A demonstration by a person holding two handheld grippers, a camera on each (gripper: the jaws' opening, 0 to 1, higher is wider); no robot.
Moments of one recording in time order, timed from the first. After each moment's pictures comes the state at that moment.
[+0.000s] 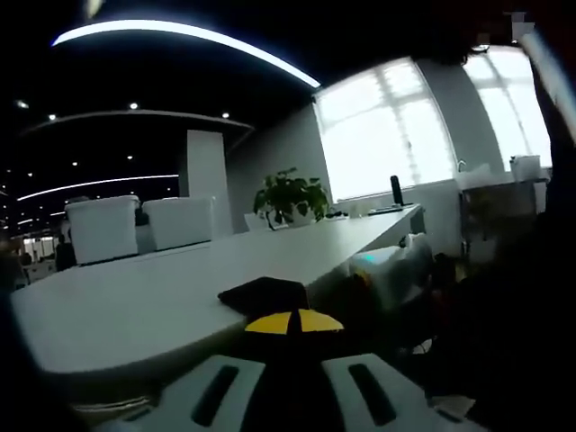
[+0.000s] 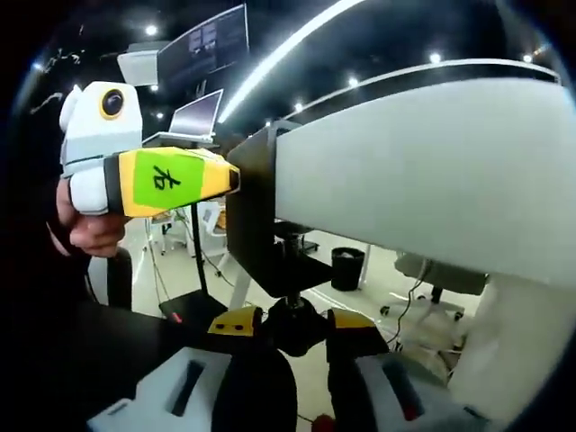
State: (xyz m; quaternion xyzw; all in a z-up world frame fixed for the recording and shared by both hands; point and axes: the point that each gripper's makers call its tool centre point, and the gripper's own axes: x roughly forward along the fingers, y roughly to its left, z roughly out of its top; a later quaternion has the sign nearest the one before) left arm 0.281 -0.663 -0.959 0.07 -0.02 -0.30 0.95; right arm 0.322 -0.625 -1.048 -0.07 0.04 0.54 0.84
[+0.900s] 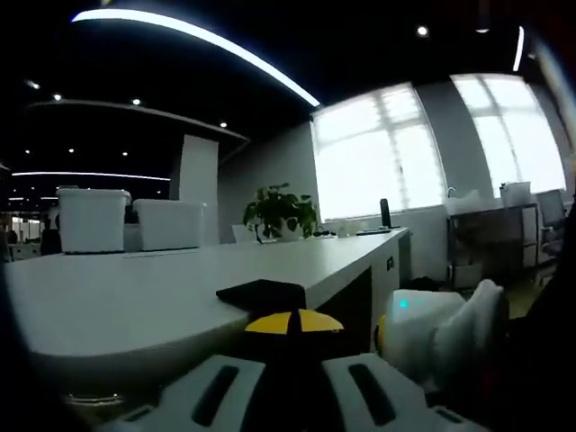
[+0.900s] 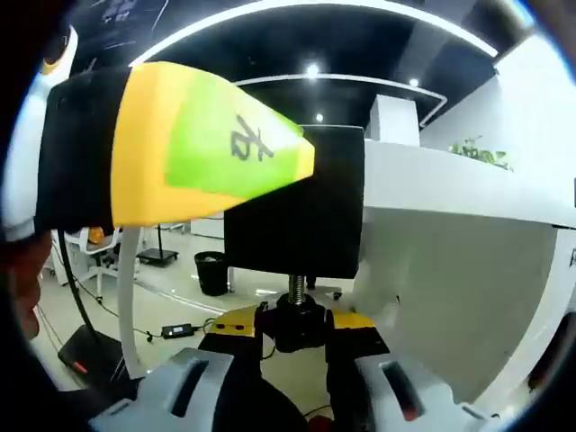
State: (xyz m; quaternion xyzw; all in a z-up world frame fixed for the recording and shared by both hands) left arm 0.280 -0.660 -0.957 0.02 -0.05 -0.33 0.94; right arm 0.338 -0.645 -1.043 -0.04 0.04 0.19 0.98
